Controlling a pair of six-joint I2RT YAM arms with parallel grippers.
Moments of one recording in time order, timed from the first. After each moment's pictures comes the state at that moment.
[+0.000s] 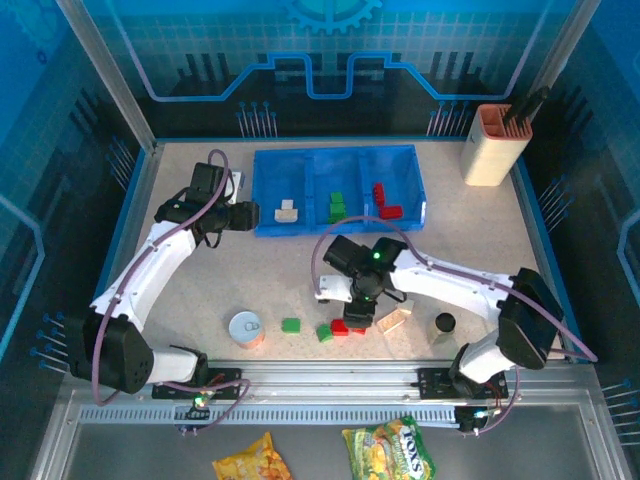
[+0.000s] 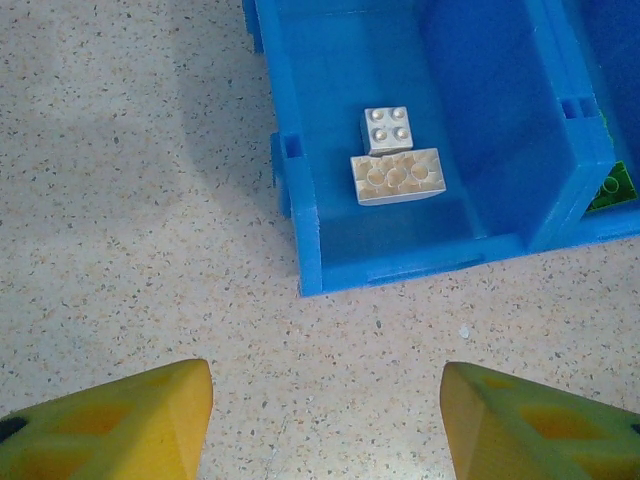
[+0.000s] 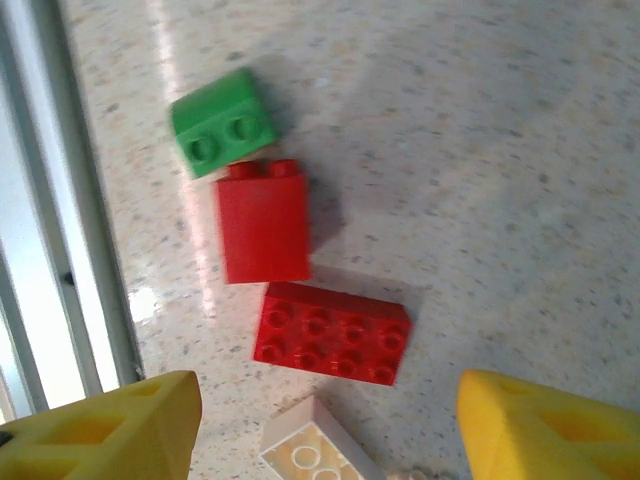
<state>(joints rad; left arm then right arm) -0.19 1.33 1.16 -0.71 0.01 -0.17 0.97 1.49 1.11 -1.01 -0.07 -0.53</state>
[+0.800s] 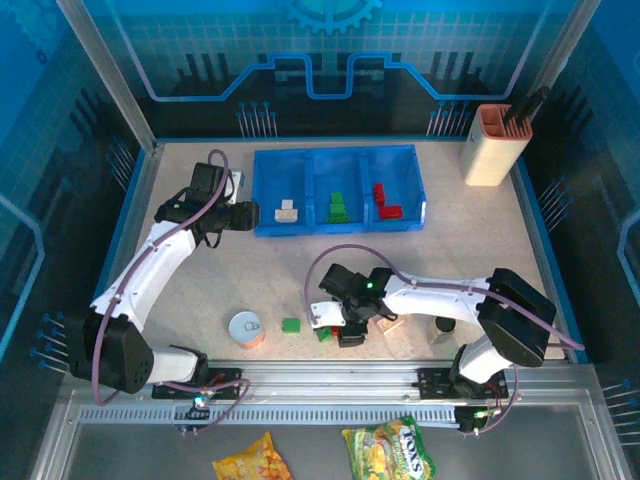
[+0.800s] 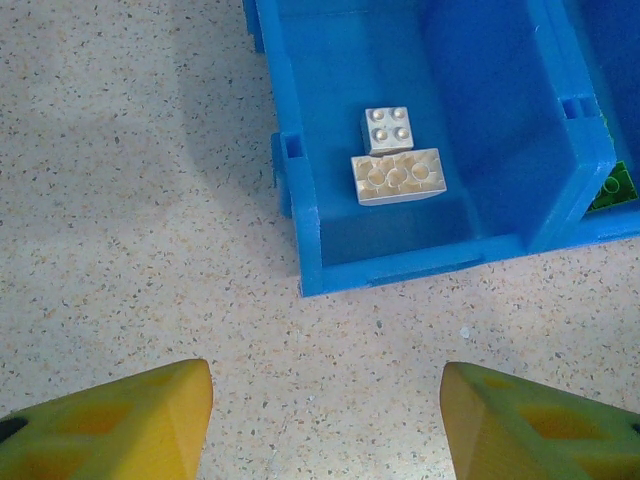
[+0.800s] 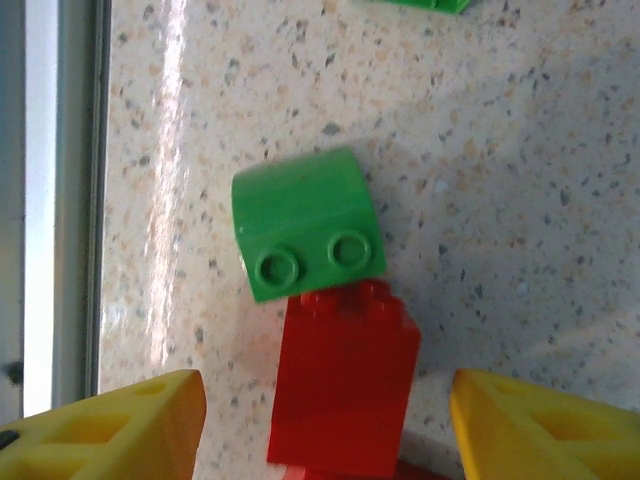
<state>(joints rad) -0.19 1.33 1.16 -0.71 0.01 -0.17 1.04 1.54 0.88 -0.63 -0.12 -0.61</state>
